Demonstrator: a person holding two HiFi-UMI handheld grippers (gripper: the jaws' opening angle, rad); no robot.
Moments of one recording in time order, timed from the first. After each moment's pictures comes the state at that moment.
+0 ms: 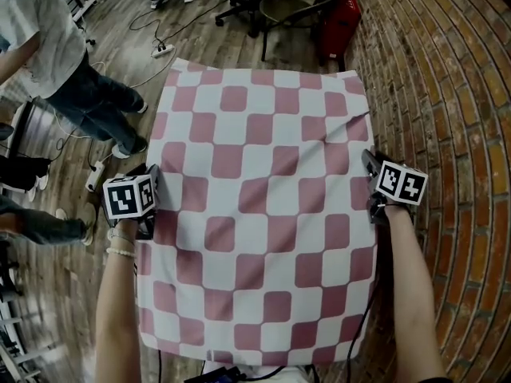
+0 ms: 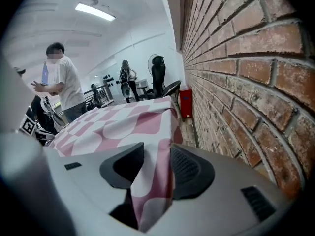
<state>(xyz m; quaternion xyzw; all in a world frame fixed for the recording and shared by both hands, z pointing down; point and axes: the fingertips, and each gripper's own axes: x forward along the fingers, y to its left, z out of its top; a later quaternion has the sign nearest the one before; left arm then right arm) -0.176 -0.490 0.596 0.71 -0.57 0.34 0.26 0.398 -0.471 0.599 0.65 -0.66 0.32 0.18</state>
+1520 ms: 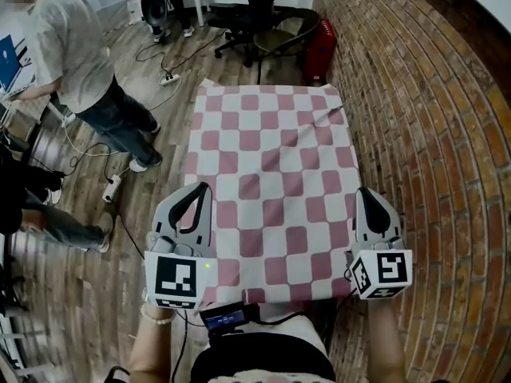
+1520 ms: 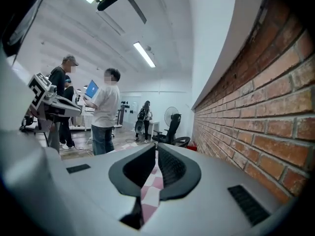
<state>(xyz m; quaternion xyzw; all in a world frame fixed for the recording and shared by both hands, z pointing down) -0.082 -0.234 0.286 0.87 -0.45 0.17 -0.07 0.190 -0.182 0.310 0.68 -0.73 0.02 0.11</state>
